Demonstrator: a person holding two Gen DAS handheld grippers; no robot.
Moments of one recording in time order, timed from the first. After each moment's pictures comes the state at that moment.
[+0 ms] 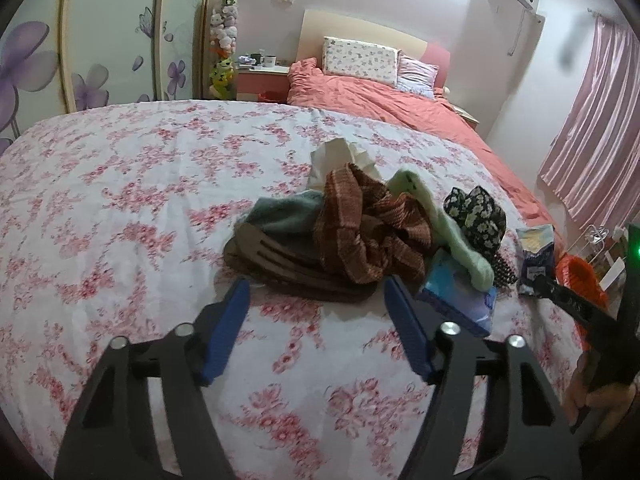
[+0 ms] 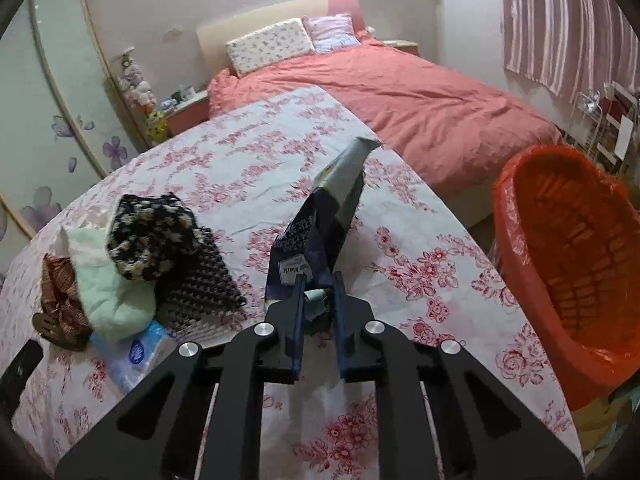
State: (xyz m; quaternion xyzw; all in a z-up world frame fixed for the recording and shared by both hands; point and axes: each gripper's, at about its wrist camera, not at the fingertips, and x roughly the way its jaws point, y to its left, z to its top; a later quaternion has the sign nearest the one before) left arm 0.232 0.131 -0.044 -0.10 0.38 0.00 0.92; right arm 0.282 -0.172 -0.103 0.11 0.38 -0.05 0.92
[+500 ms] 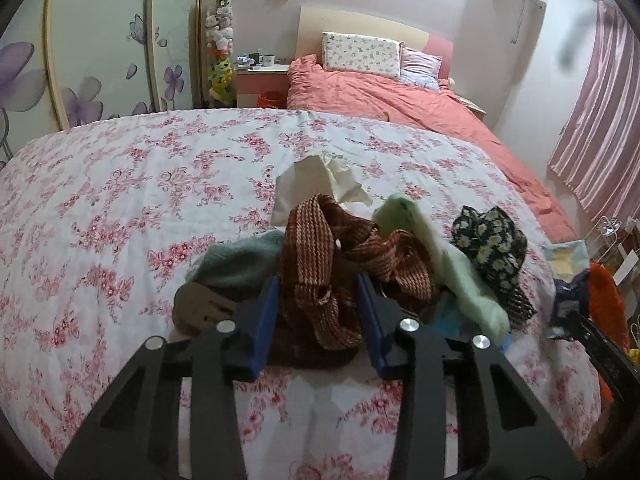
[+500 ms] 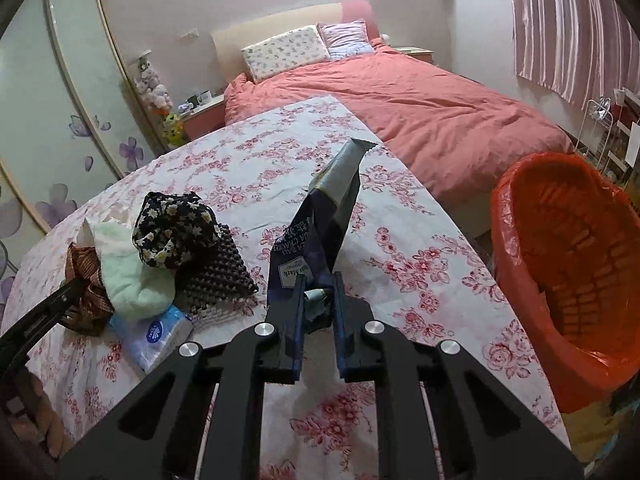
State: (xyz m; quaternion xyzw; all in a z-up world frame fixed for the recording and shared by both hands) left arm 0.287 0.106 -0.050 -0.07 0.39 0.02 0.92; right arm 0.274 -0.179 -0.099 0.12 0.37 -0.03 0.92
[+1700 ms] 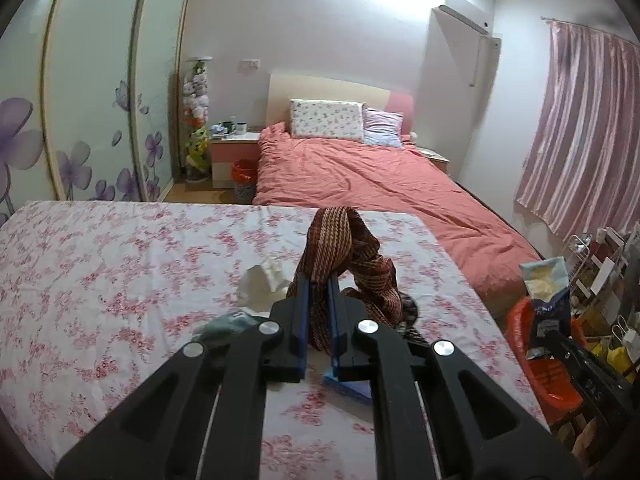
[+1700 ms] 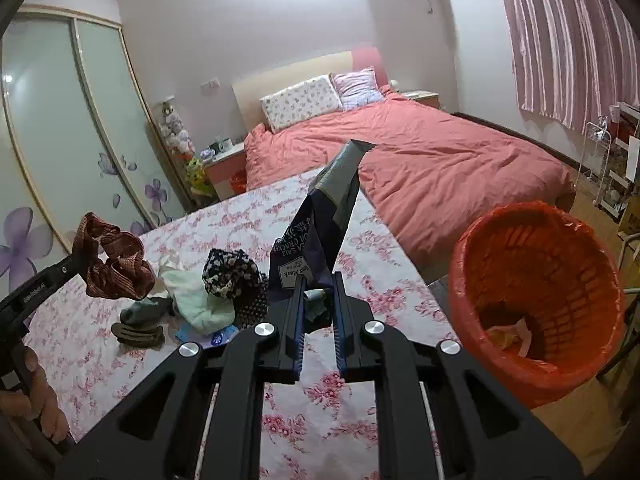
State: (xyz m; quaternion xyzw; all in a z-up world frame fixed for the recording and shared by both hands) left arm 0.221 0.071 0.058 -0.06 0.27 -0.04 0.96; right arm 0.212 -0.204 -0.033 0.13 0.28 -0.01 0.95
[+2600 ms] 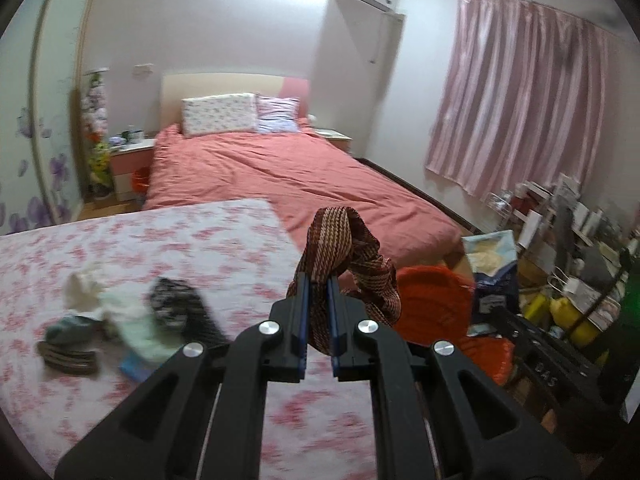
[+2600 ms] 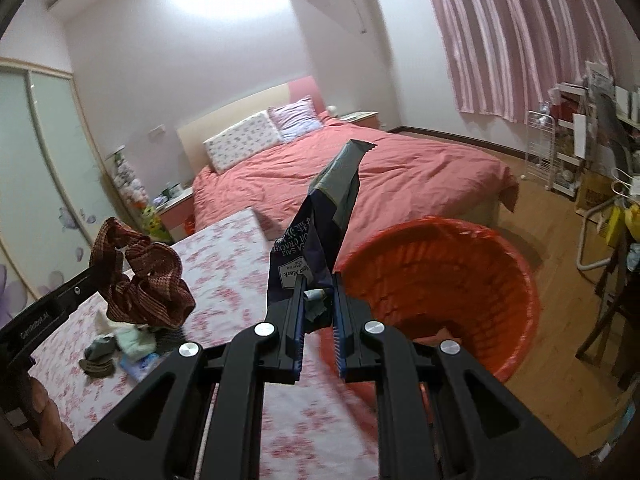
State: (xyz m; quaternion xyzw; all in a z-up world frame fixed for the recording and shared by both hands) left arm 0.203 -0.111 0.061 -0.02 0.28 -0.21 0.94; right arm 0.174 -0.312 -0.038 0.18 0.24 -0.11 0.95
